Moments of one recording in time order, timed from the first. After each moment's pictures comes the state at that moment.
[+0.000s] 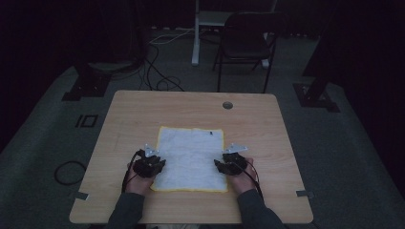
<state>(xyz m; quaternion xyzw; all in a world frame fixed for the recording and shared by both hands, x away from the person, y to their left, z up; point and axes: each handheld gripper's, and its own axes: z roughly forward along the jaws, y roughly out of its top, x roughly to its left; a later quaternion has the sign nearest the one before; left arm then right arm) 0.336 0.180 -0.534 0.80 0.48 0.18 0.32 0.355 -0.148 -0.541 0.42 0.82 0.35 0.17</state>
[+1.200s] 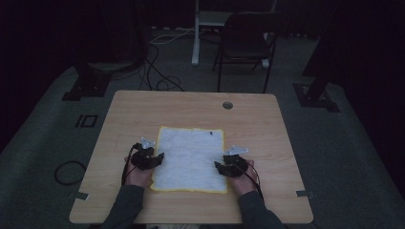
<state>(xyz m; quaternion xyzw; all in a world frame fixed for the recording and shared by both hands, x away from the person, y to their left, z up) 0.365 0.190 -0.536 0.77 0.51 0.19 0.32 0.348 -0.150 -0.541 0.42 0.82 0.35 0.17</state>
